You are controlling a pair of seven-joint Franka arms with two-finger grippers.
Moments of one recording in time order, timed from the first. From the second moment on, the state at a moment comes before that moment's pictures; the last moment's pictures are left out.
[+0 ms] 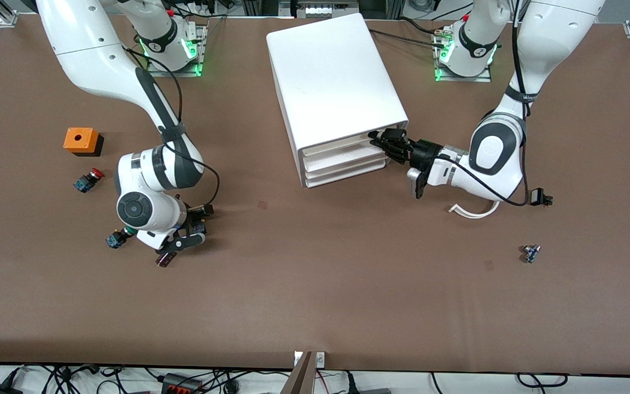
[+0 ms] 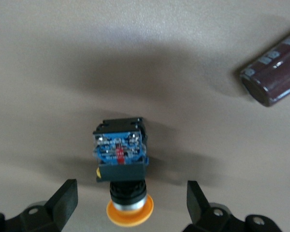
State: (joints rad) left arm -0.11 0.44 -0.14 -2.00 -1.16 1.63 0.83; right arm 0.26 0.71 -0.01 -1.64 0.02 2.15 -0.03
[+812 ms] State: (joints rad) left arm -0.05 0.56 -0.13 -1.80 -1.13 1.63 0.88; right arm 0.26 0.74 -0.01 -1.60 0.02 2.19 -0.03
